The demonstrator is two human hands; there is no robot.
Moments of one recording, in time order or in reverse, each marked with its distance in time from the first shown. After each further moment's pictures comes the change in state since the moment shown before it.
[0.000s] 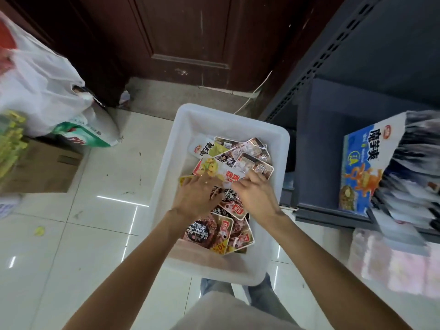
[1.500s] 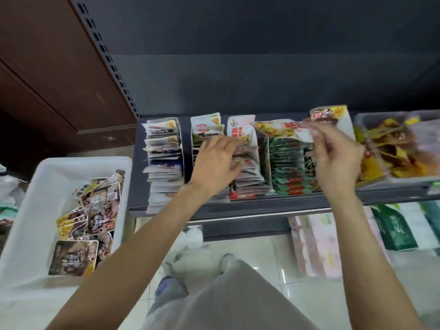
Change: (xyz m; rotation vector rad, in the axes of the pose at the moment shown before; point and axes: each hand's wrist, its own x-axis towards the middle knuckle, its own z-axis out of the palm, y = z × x) left_hand 0.056 0.468 -0.059 0.038 0.448 0.452; right_hand -0.340 0.314 -0.231 0.439 0.968 0.533
